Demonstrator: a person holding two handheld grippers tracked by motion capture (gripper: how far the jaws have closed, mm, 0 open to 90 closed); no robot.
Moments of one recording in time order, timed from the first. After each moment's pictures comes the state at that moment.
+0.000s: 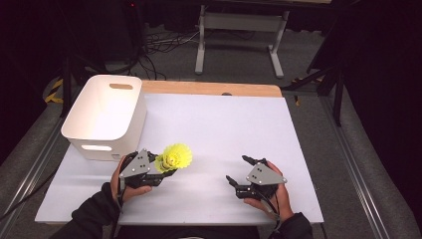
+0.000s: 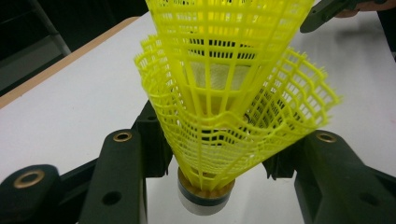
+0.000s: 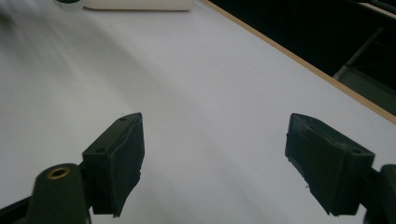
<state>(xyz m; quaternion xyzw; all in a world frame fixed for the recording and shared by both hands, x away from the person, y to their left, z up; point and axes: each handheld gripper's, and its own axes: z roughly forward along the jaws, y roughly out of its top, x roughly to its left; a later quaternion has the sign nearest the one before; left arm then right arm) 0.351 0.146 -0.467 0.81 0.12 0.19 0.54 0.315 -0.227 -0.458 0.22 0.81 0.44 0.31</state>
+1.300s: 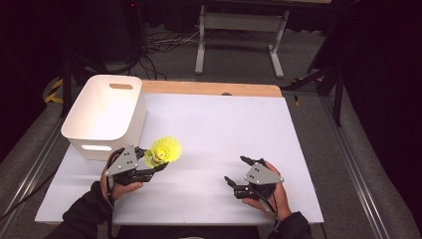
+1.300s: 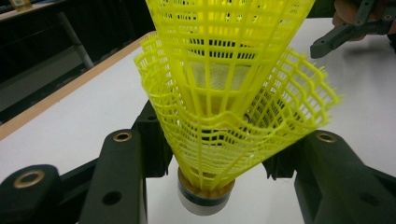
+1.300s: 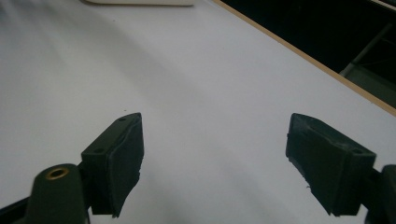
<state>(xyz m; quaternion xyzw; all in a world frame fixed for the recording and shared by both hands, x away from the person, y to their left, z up) 0.349 0.170 -0.453 0.80 0.14 0.21 0.55 0.318 -0.224 -0.464 0.22 0.82 0.44 0.31</state>
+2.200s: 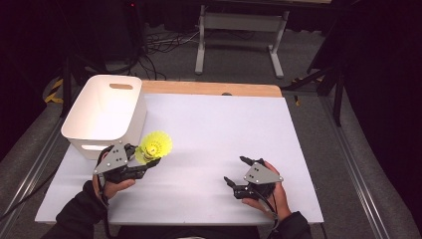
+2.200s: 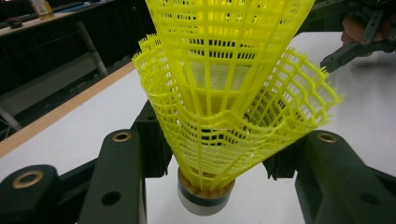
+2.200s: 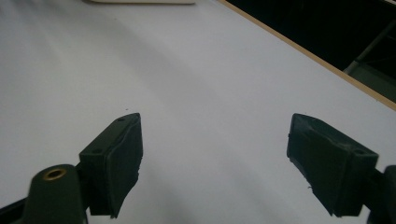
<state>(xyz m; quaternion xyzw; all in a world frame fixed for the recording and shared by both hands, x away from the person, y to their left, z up) 0.348 0.187 -0.443 0.78 0.15 0.22 0.57 0.320 -0.223 -0.465 0.22 0.82 0.44 0.30</state>
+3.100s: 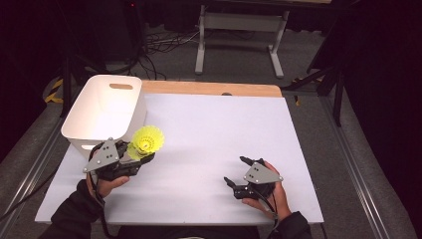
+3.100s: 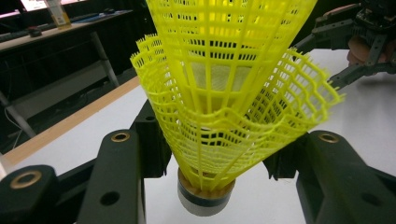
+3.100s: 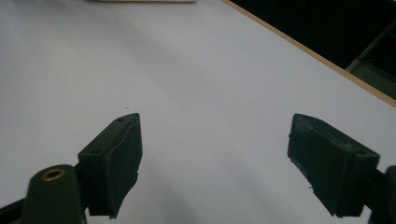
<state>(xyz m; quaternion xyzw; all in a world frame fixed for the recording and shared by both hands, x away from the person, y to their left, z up) 0.347 0.200 -0.432 0.76 0.16 0.23 0.59 0.320 -0.223 -0.465 0.22 0.82 0.44 0.30</state>
